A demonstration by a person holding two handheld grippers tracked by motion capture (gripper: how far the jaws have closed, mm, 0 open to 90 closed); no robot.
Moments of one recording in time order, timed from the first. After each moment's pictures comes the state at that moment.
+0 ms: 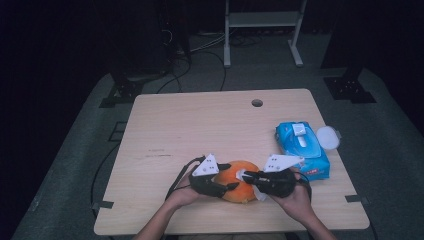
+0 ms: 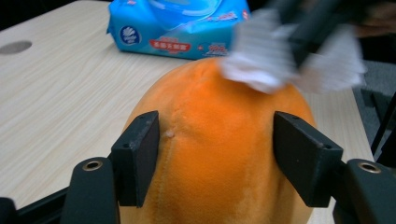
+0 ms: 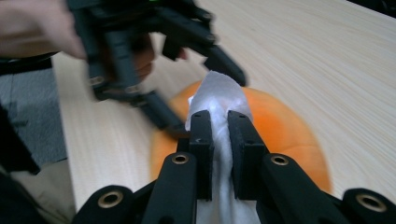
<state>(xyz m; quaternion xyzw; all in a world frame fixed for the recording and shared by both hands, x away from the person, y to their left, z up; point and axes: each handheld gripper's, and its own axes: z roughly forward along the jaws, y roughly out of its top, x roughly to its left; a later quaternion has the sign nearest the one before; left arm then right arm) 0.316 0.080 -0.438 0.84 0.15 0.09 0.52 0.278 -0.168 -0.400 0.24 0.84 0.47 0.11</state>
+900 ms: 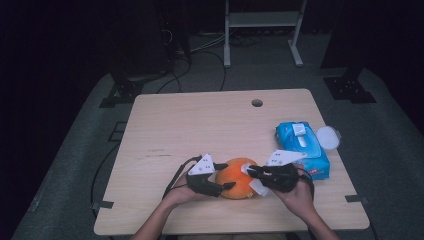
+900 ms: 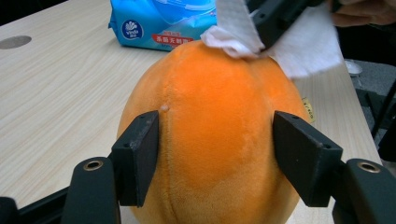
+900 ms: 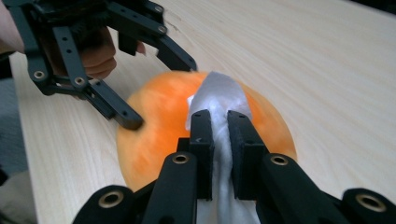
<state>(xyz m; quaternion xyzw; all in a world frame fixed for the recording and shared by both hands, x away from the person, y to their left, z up) 0.319 0.086 -0.444 0.84 0.13 0.09 0.52 0.294 -0.184 -0.405 0.29 0.83 0.46 0.12</state>
